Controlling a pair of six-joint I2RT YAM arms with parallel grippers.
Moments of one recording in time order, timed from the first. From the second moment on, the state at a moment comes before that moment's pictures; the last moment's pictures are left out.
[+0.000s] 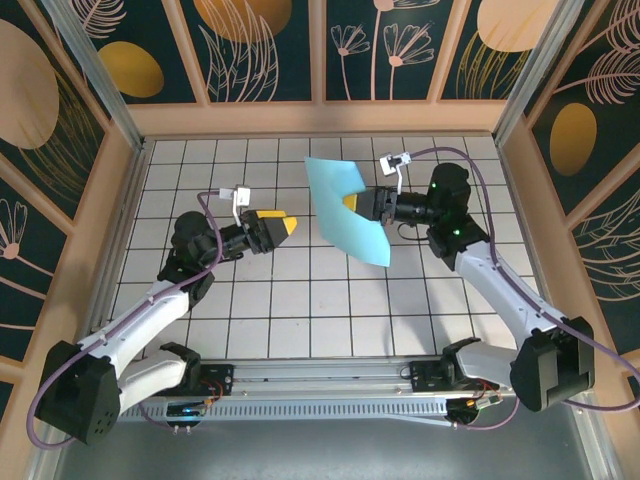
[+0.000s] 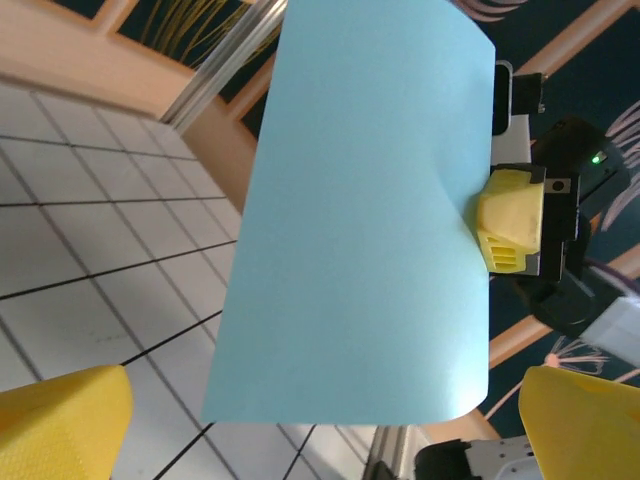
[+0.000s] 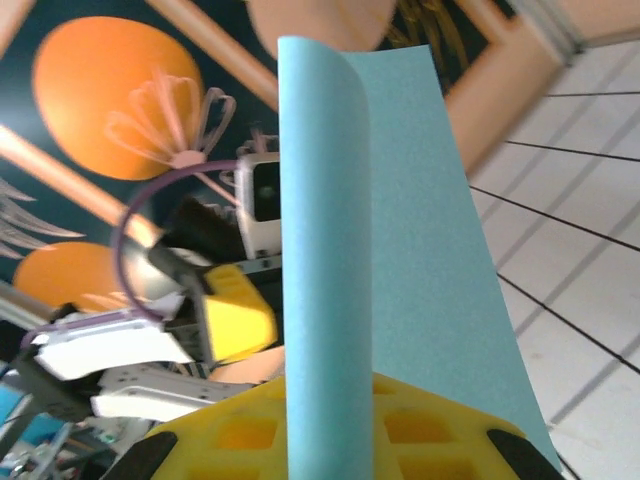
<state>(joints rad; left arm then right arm) -0.41 1.07 0.56 0.56 0.74 -0.85 0.39 1.18 0.90 0.27 -1.05 0.79</state>
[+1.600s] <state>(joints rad) -0.41 1.06 0.62 0.52 0.81 -0.82 0.49 1.25 0.95 0.20 -0.99 0.73</state>
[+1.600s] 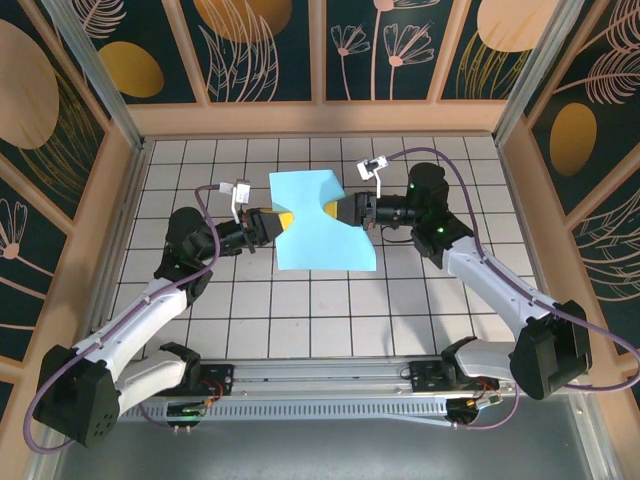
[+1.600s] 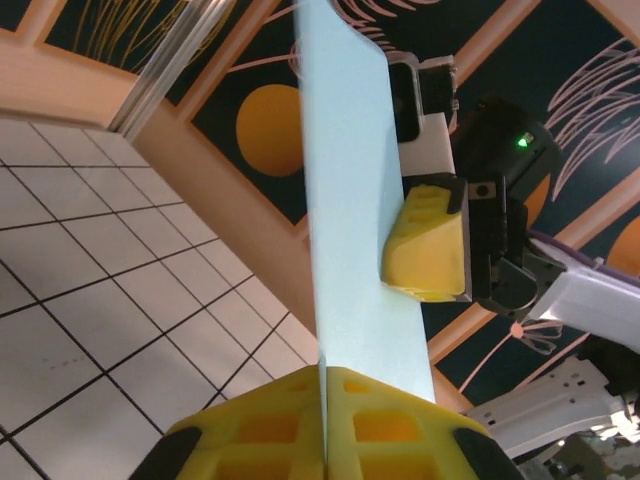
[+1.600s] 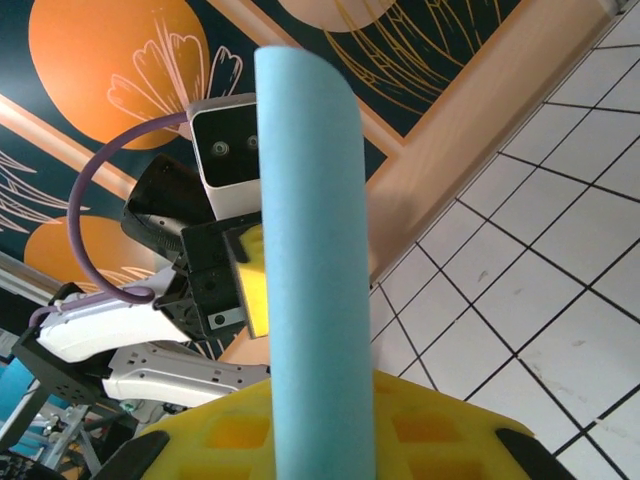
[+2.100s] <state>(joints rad) -0.41 1.23 0.68 0.26 0.70 -0.77 0.34 1.24 0.88 -0.05 -0.85 0.60</state>
